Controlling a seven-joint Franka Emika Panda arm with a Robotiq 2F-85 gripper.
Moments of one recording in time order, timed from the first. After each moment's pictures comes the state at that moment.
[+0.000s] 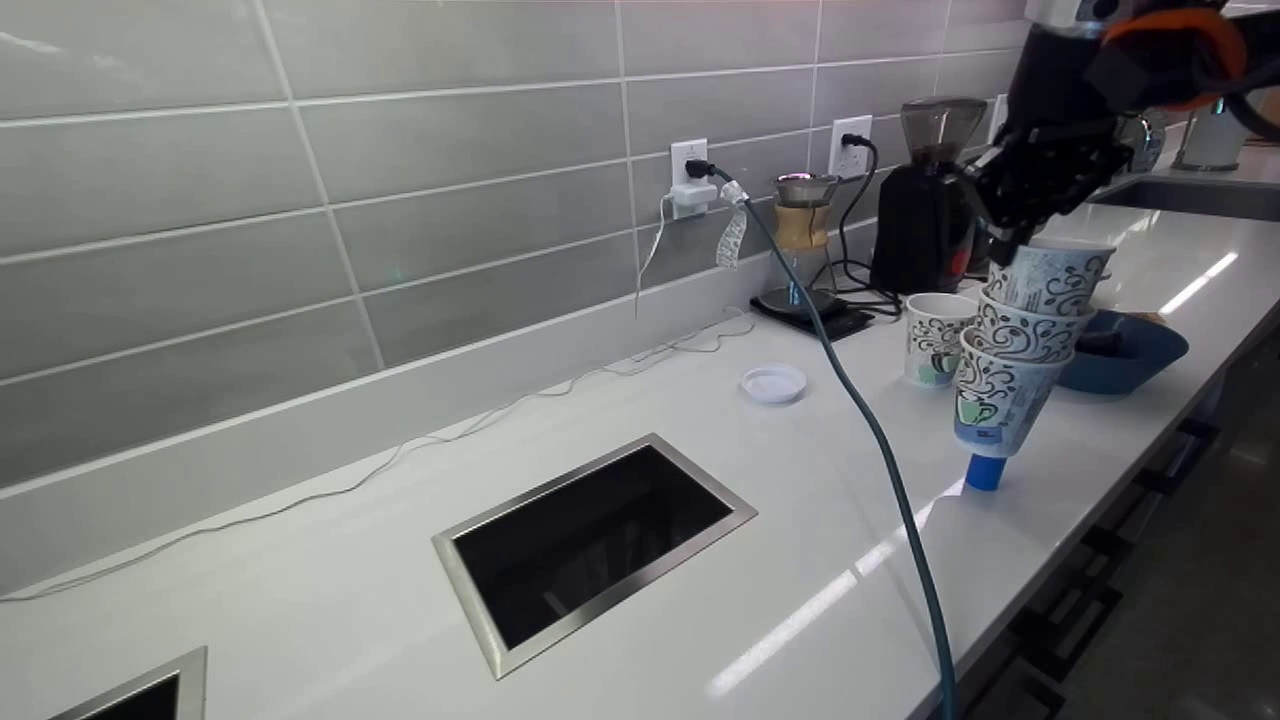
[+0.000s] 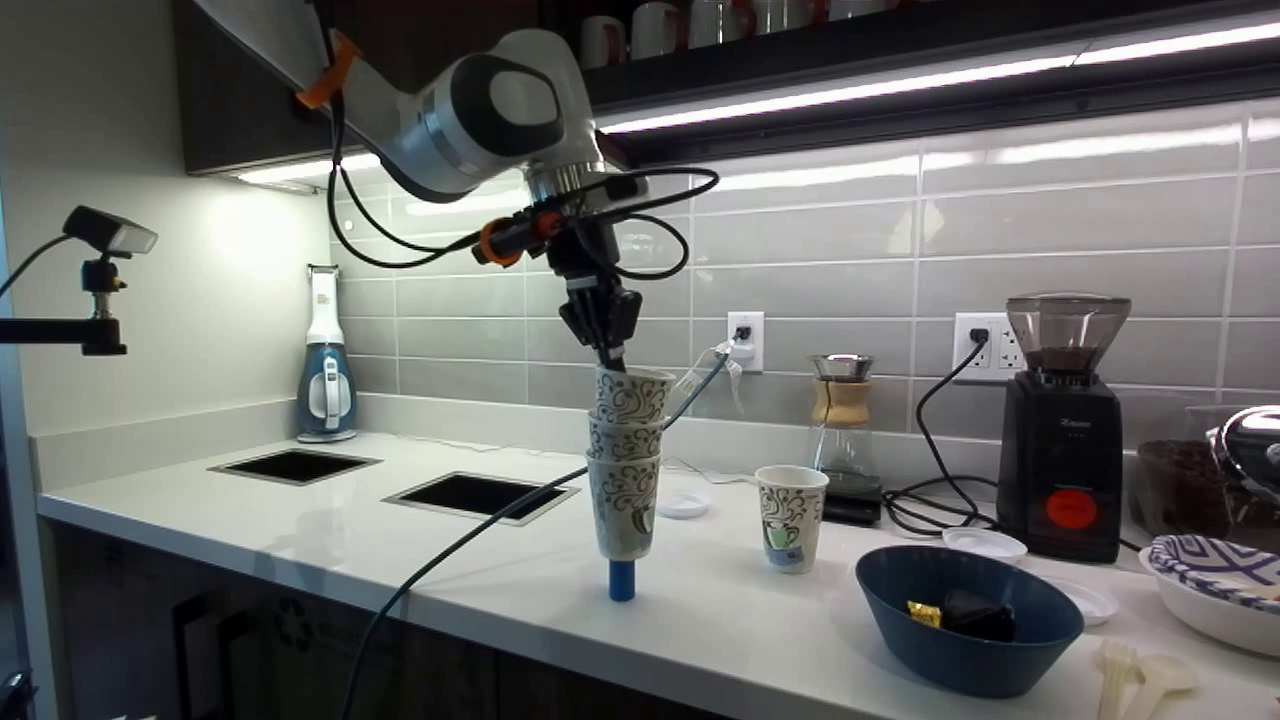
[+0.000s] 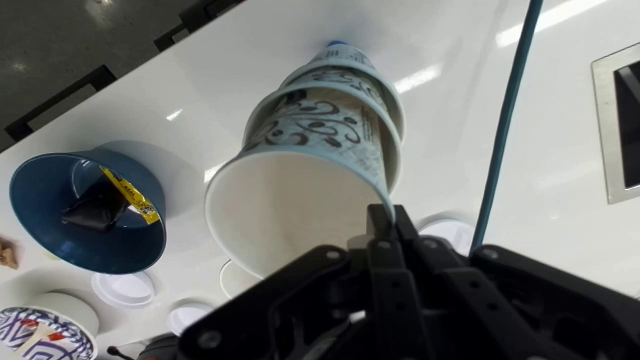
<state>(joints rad) 0.10 -0.19 0.15 -2.20 -0.13 2.26 0.17</state>
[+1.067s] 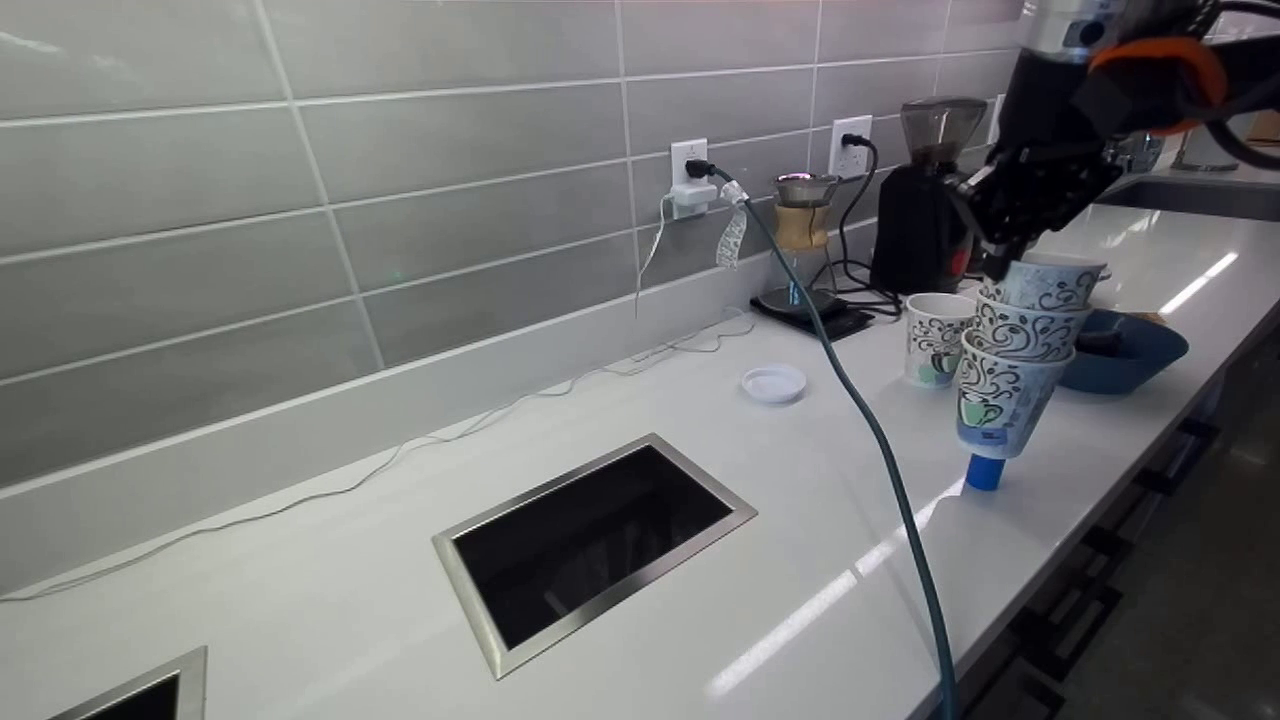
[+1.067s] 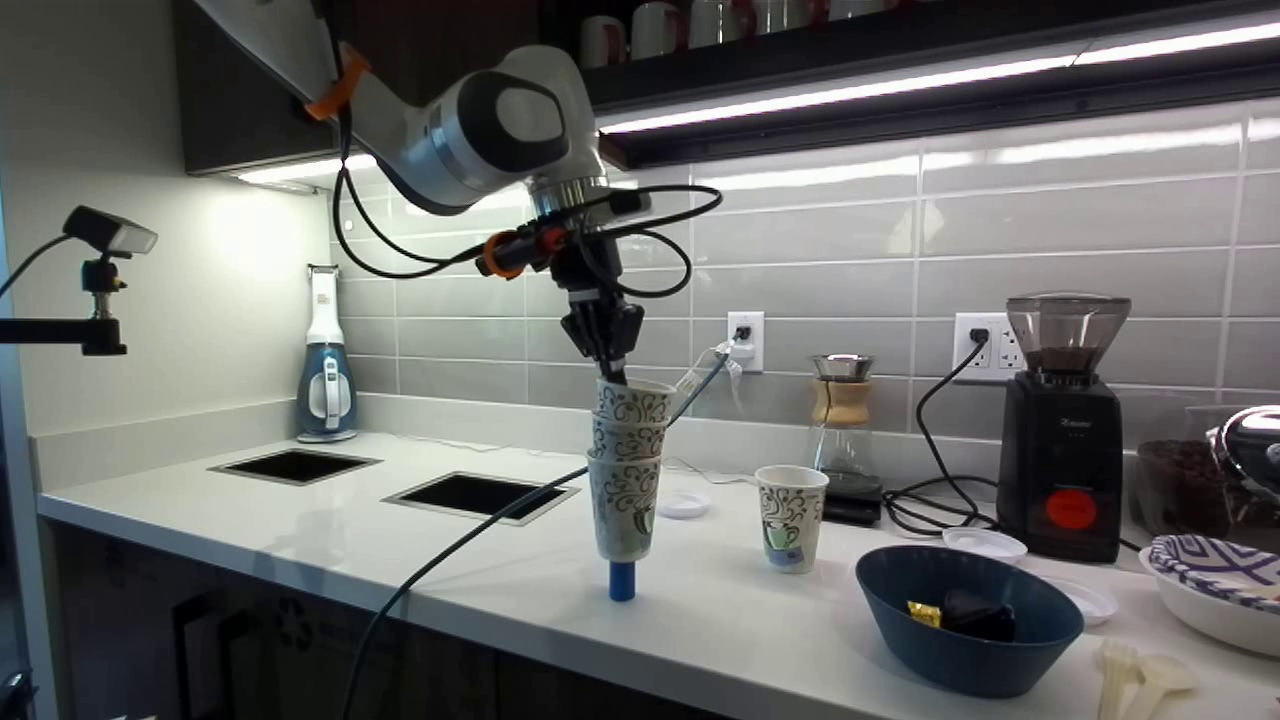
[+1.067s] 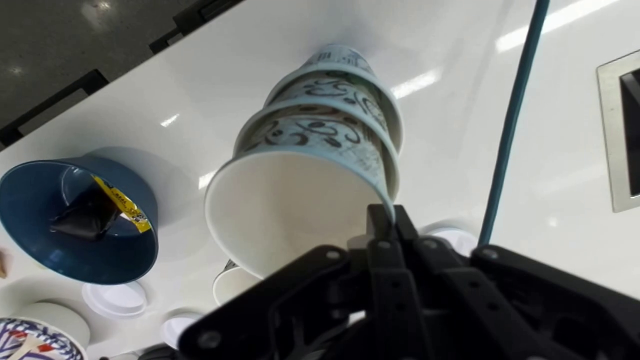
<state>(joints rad) 0.10 -0.16 0.15 -2.20 -0.13 2.28 0.17</state>
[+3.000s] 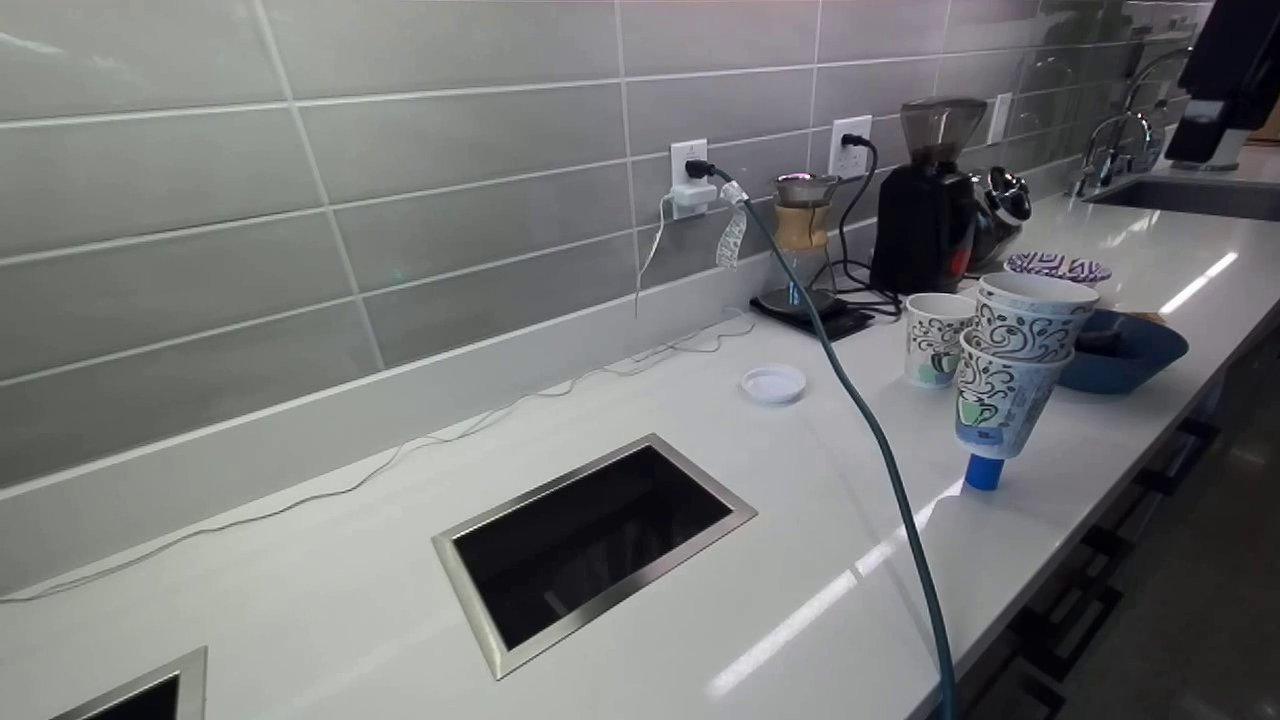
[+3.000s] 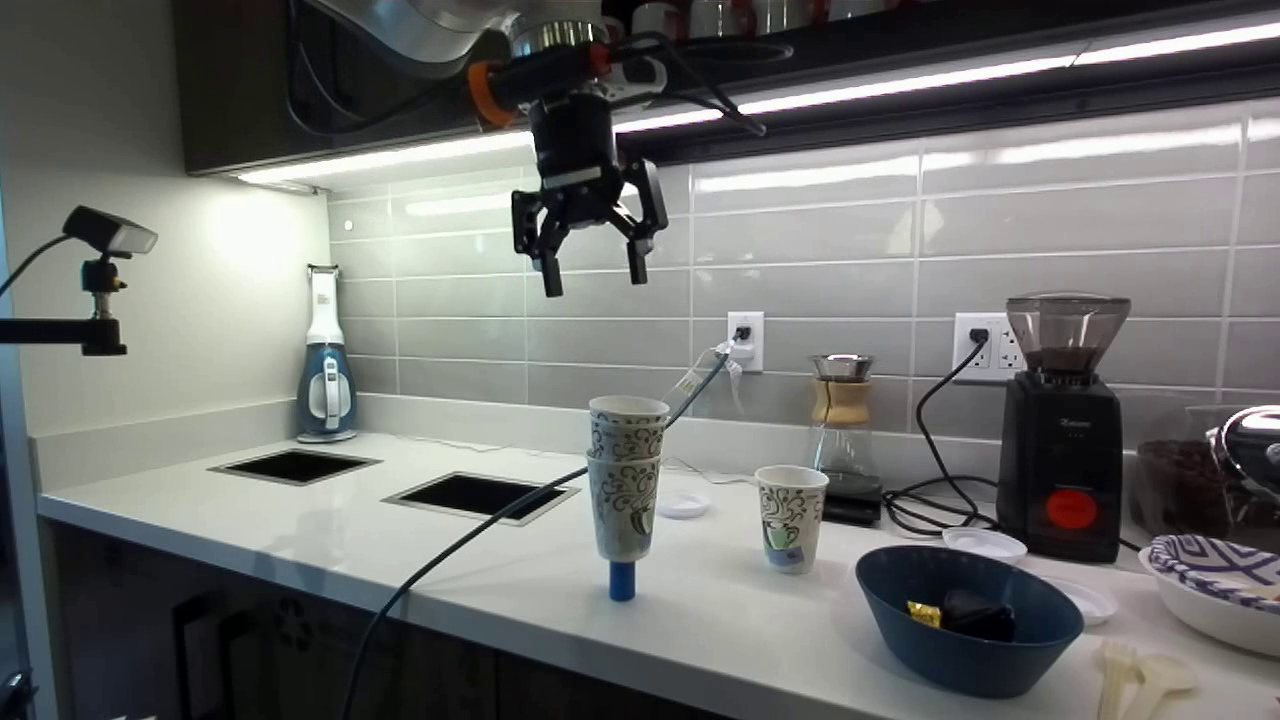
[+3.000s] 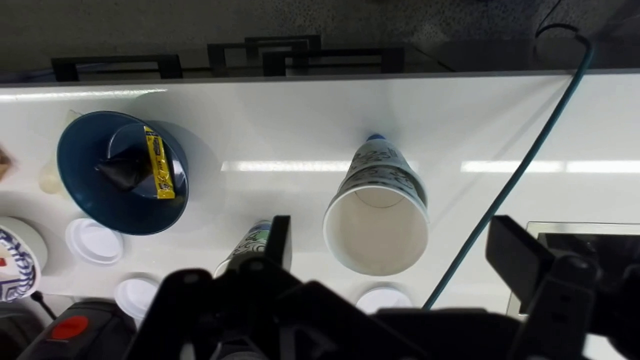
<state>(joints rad) 0.10 -0.36 0.01 -2.12 -0.08 1.91 -0.45</state>
